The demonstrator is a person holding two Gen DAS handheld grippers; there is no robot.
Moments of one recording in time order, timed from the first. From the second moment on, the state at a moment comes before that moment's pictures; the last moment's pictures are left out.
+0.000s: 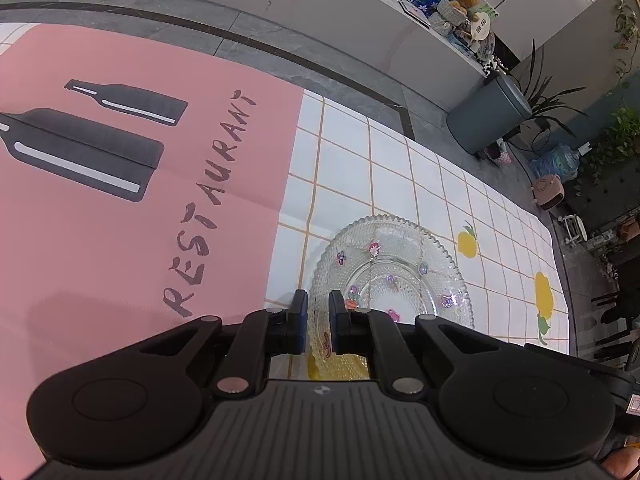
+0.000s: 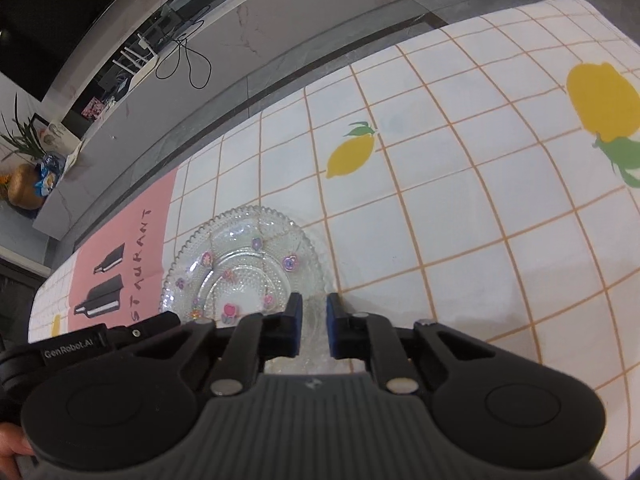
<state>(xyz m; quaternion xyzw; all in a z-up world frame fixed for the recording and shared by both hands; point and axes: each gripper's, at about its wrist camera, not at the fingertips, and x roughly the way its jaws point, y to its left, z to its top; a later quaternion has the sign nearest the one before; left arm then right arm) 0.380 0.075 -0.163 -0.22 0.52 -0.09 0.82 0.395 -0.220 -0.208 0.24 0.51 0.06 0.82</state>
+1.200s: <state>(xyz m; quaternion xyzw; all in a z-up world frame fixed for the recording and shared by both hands) 0.246 0.021 -0.026 -0.19 0.47 -0.08 0.86 0.250 -0.269 -0.119 0.31 0.46 0.09 0.82</state>
